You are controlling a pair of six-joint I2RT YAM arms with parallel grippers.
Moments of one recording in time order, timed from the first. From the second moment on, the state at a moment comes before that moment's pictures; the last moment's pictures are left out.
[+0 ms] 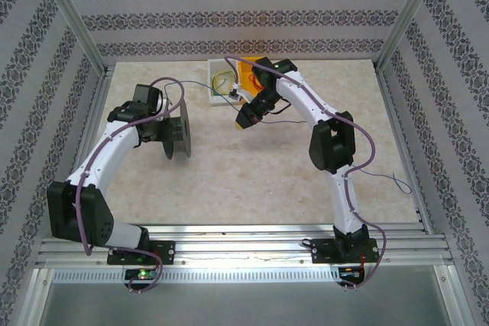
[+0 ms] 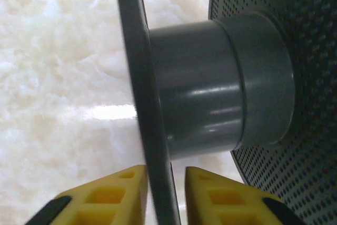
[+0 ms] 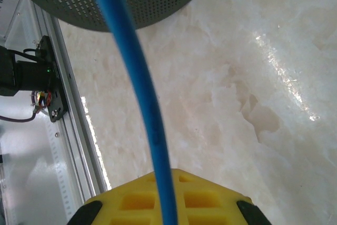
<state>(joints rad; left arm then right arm) -0.11 1.43 1.20 -0.86 -0.02 -0.10 0.45 2.29 2.18 -1.39 -0.79 -0.42</state>
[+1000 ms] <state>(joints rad) -0.03 1.58 1.40 -0.88 -0.12 0.12 0.45 2.26 2.10 -1.35 -0.86 -0.42</state>
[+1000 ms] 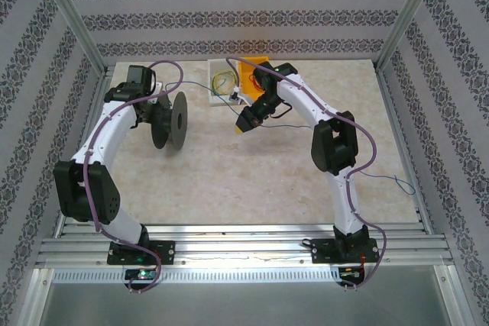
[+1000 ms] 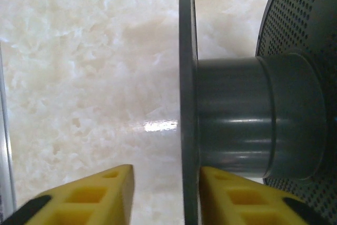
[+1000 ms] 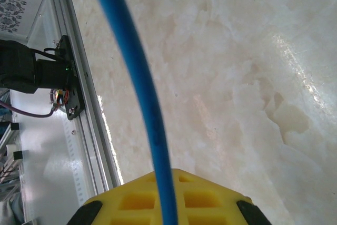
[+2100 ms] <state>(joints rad) 0.13 1.45 1.37 -0.92 0.03 0.14 0.54 2.42 2.24 -1.38 -0.92 -0.41</state>
